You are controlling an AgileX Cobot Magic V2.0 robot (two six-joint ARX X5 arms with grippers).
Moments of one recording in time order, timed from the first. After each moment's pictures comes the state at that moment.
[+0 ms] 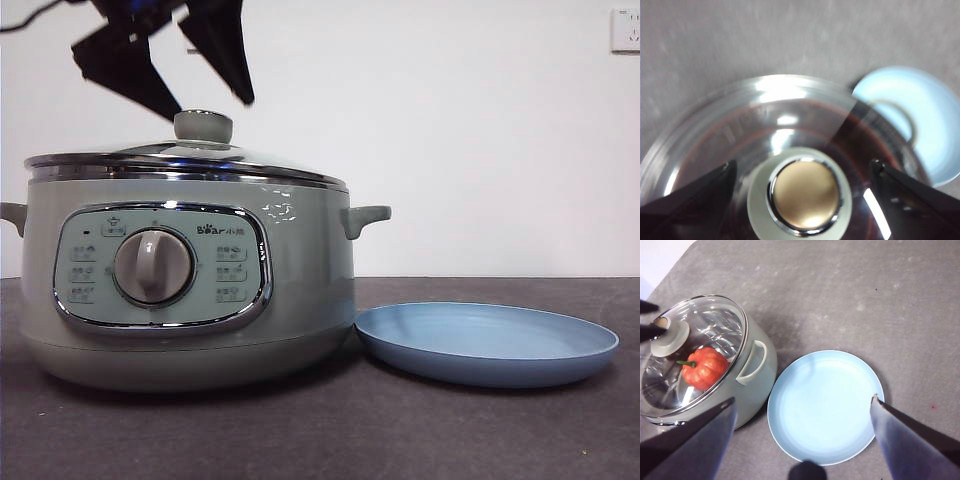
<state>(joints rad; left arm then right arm) -0.49 1.42 1.28 -0.63 0.11 -0.01 0.07 0.85 1.03 -0.80 -0.42 0.04</state>
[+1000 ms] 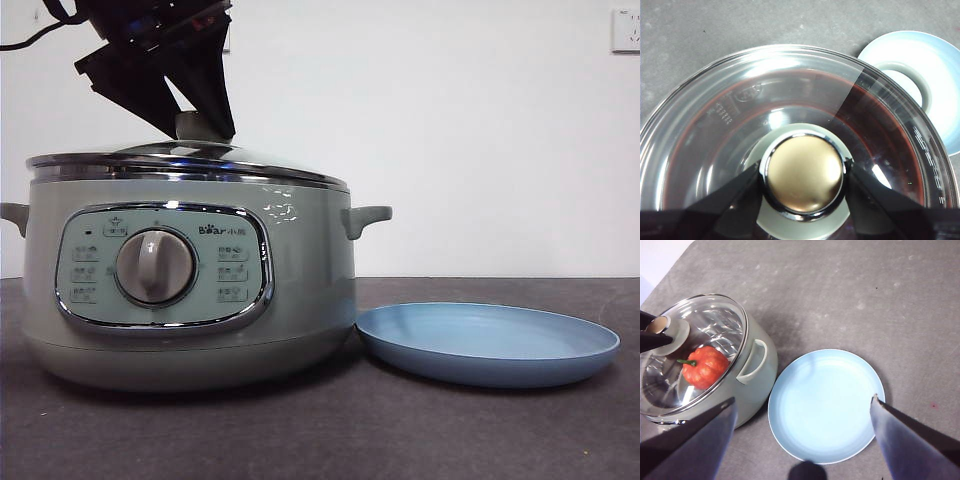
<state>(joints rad) -0.49 1.44 1.28 -0.68 0.10 0.07 0.07 0.85 1.03 -0.80 -0.42 0.04</state>
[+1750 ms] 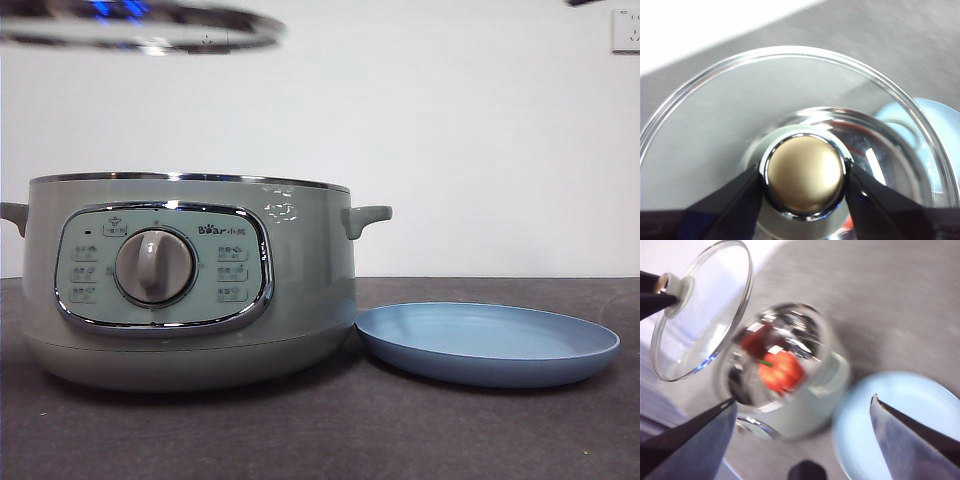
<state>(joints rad) -0.50 1.05 1.27 -0.73 -0.08 0.07 0.20 0.93 1.03 -0.62 -0.64 0.08</state>
